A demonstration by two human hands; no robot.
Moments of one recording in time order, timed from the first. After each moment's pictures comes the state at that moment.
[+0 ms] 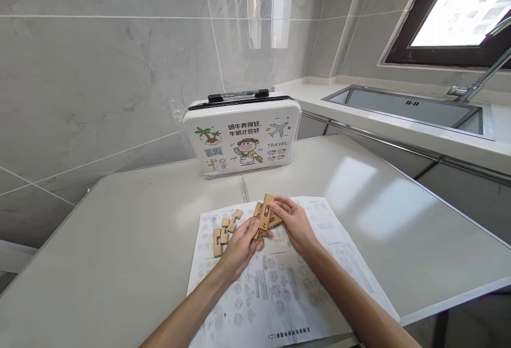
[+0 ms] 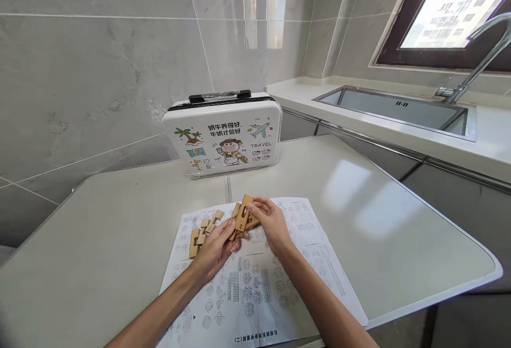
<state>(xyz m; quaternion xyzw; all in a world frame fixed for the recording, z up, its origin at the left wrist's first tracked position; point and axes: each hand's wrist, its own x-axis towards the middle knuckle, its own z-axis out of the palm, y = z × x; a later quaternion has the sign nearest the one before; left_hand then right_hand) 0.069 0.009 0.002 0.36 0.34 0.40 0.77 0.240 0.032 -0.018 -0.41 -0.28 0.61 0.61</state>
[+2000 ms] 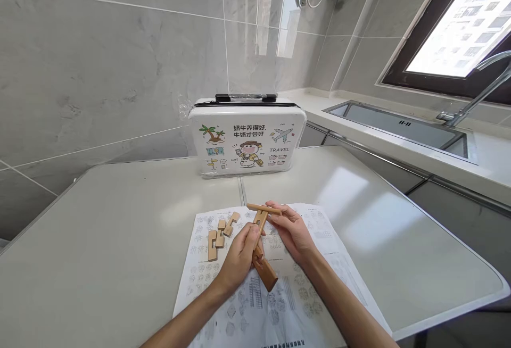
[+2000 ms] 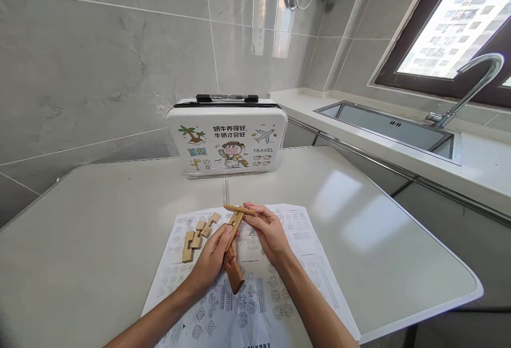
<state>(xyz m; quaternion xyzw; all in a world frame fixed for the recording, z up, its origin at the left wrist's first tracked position) 0.073 -0.007 0.007 0.54 0.42 0.40 0.62 0.240 0.029 -0.017 -0.34 -0.31 0.64 0.61</state>
